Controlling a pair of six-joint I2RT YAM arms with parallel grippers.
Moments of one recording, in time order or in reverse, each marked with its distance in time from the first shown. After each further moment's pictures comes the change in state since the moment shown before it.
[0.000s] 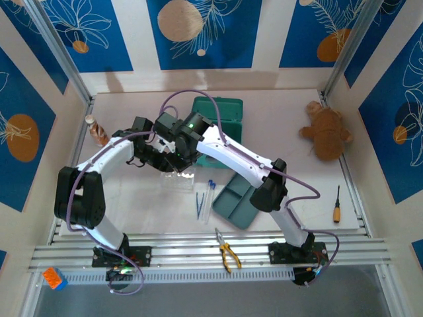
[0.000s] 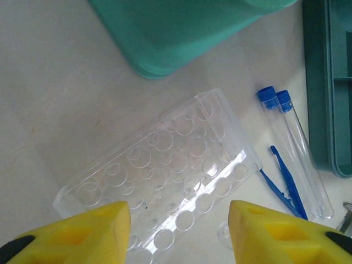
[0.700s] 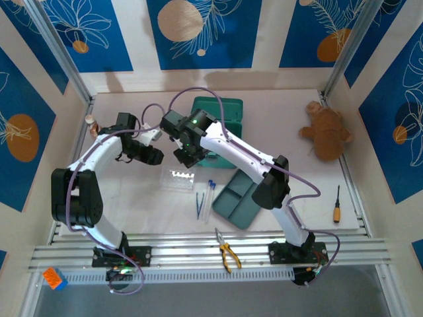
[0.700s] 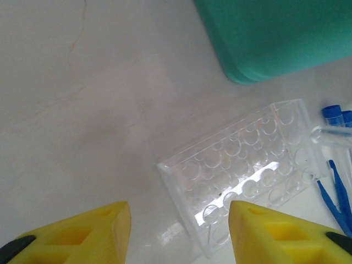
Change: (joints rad) left arm 0.157 -0.002 0.030 -0.004 -0.074 0.013; right arm -0.052 -0.010 -0.059 -0.029 0.089 -0.004
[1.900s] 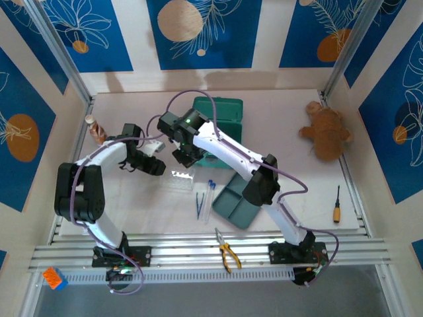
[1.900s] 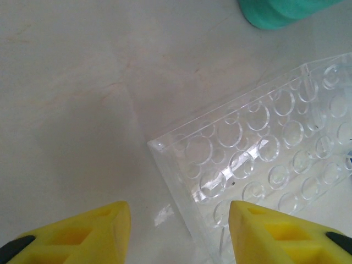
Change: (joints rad) left arm -0.028 0.051 -0.126 0.079 -0.005 0.025; right arm -0.008 0.141 0.146 -0.075 0.008 -0.016
